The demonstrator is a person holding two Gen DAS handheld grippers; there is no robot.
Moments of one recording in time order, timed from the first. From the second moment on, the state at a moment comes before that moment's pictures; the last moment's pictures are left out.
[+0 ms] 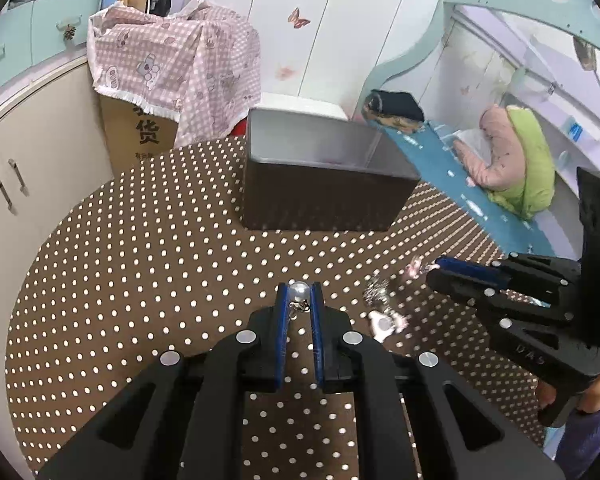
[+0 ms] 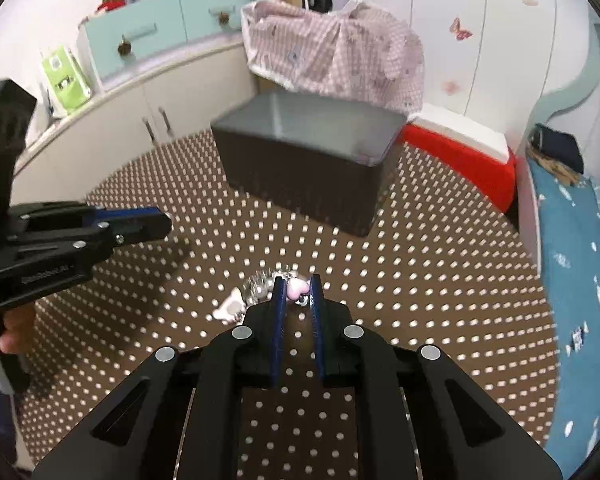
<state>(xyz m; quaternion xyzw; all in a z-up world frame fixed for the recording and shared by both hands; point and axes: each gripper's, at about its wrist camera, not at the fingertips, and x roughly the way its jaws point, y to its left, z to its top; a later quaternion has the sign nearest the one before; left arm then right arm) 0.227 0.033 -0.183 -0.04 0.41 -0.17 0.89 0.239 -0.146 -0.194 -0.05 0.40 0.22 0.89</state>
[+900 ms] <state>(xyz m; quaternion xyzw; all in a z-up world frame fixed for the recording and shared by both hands) 0.315 0.009 -0.100 -0.06 0.39 -0.24 0.89 0.304 -0.147 -0.111 -0.03 0.34 0.20 0.92</state>
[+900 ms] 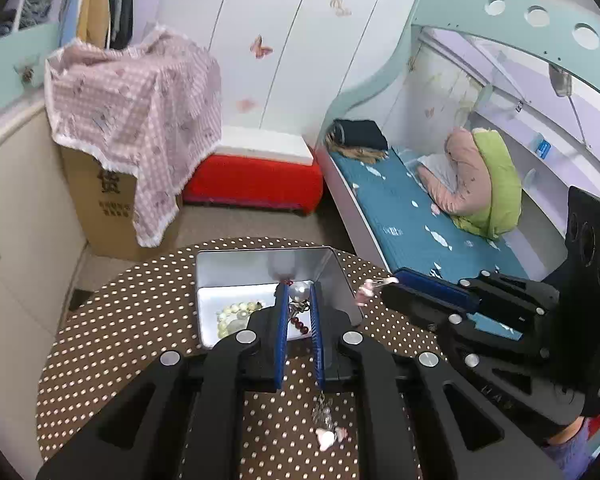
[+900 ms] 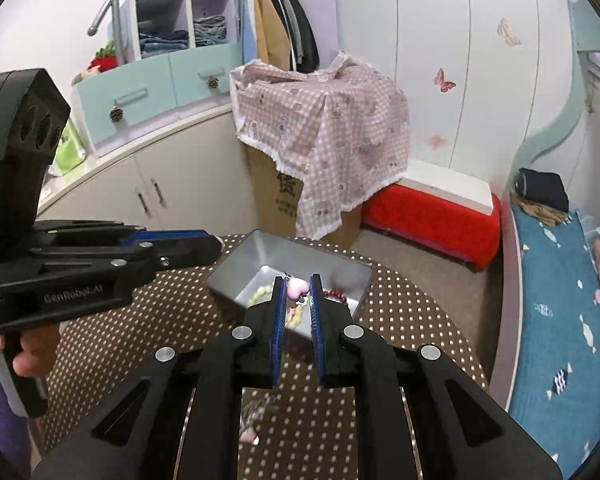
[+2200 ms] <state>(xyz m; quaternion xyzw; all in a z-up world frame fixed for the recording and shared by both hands) 0.345 0.005 -0.149 -0.08 0.45 -0.19 0.87 0.340 -0.148 -0.165 0.00 0.40 0.19 0.90</state>
